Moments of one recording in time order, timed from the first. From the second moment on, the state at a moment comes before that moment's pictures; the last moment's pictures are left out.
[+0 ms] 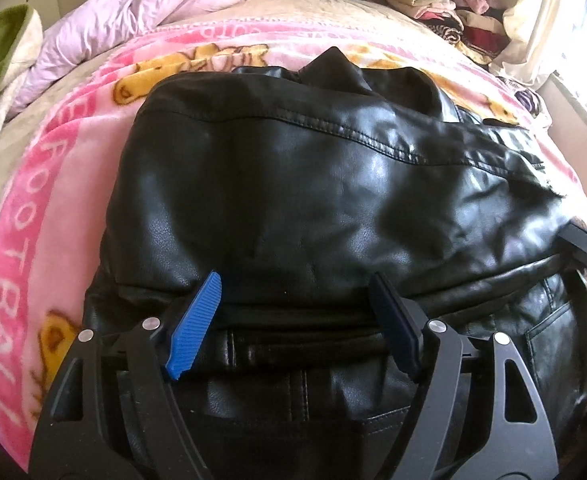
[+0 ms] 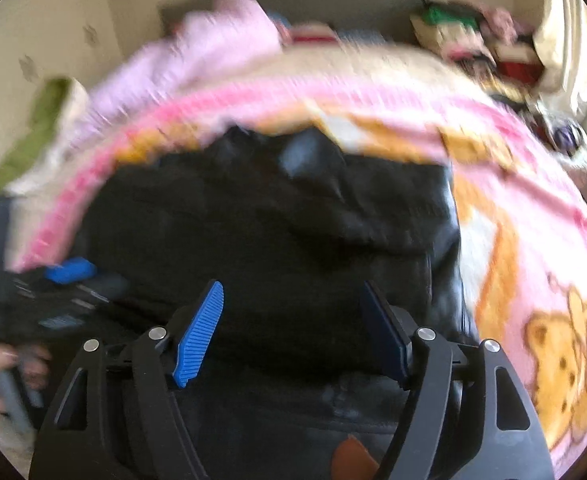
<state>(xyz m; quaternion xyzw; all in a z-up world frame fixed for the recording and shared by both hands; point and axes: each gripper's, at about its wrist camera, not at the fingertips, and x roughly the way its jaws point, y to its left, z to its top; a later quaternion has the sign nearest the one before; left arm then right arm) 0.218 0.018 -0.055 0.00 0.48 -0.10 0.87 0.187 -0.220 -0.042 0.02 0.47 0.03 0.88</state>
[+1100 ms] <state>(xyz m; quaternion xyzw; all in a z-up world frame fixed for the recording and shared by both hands) 0.210 0.025 -0.034 -0.05 0.48 -0.09 0.87 0.137 -0.240 -0.003 0.11 0.40 0.07 0.91</state>
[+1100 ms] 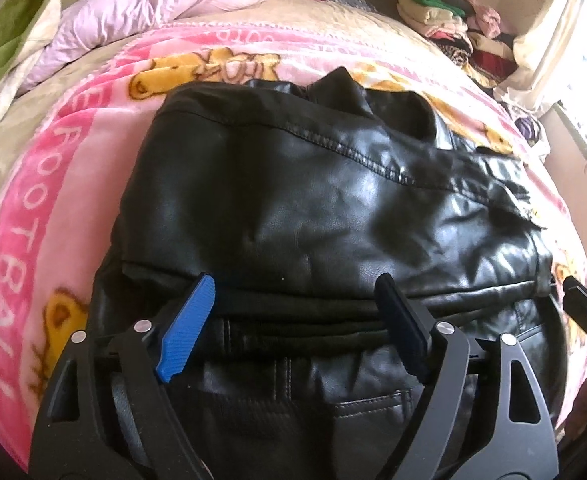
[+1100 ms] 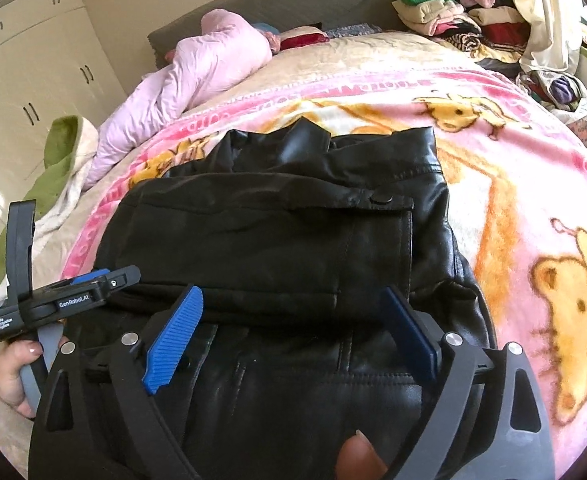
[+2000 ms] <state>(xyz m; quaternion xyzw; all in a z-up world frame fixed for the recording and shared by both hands) 0.156 0.025 0.037 -0.06 0.43 -0.10 0.89 0.086 -0.248 0.058 0.12 0.35 0.07 0.93</state>
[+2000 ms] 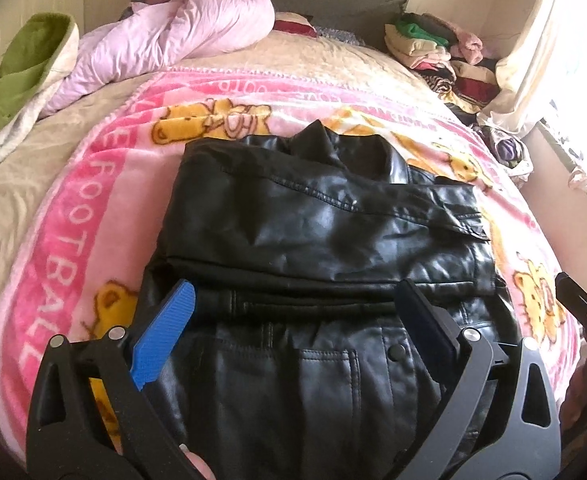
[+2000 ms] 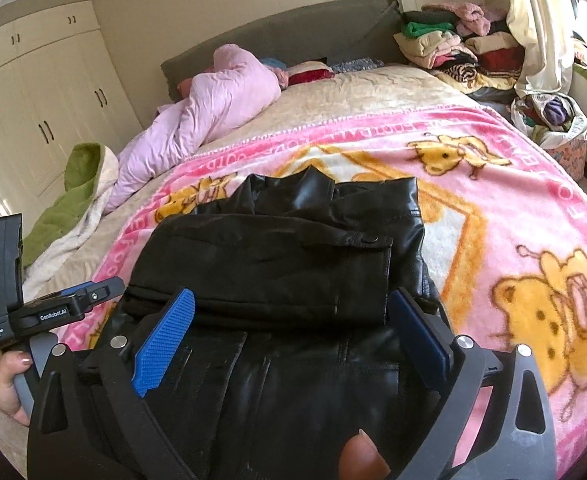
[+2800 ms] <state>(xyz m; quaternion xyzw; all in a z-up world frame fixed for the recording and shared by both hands) 0.086 0.032 0.055 -0.05 0.39 -0.10 0.91 0.013 -0.258 0.070 0.11 0.33 0.05 0.94</state>
